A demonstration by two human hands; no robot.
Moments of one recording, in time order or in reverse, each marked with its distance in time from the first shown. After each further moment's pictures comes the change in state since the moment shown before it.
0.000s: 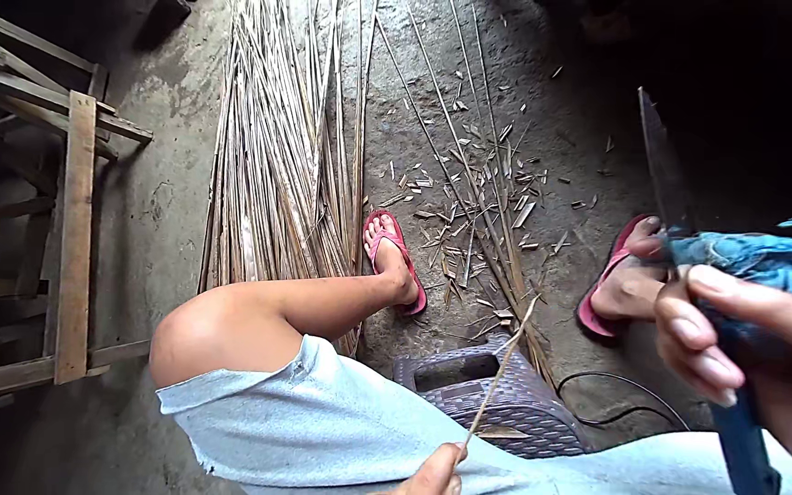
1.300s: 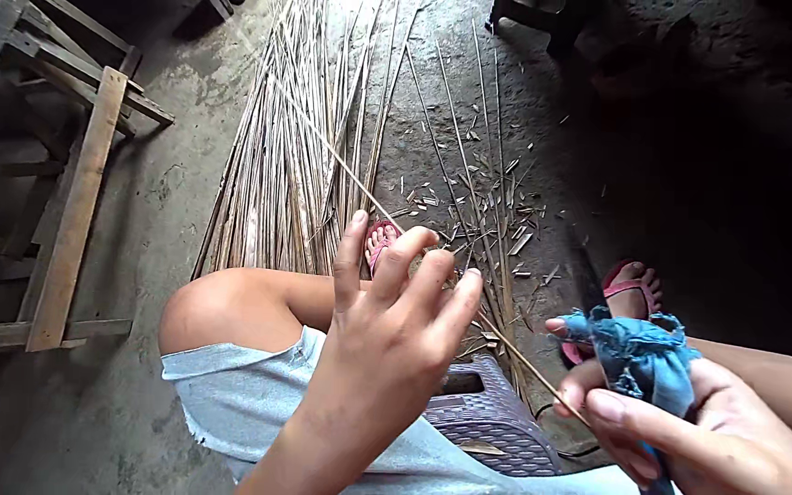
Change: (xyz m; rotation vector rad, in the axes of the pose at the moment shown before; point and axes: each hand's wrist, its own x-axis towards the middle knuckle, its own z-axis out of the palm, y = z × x) left_hand 0.128 0.021 -0.045 0.896 0.233 0.619; right_hand -0.025 0.010 0.017 -0.134 -0.224 0.007
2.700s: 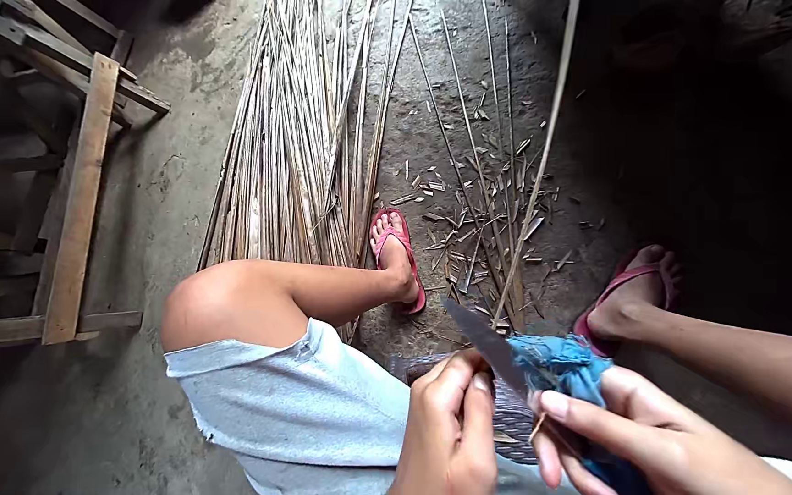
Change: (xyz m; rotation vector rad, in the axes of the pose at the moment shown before) left_hand -0.054 0.075 0.026 -1.244 -0.029 -0.824; right_hand 0.005 0.017 0.011 0.037 -0.218 0.305
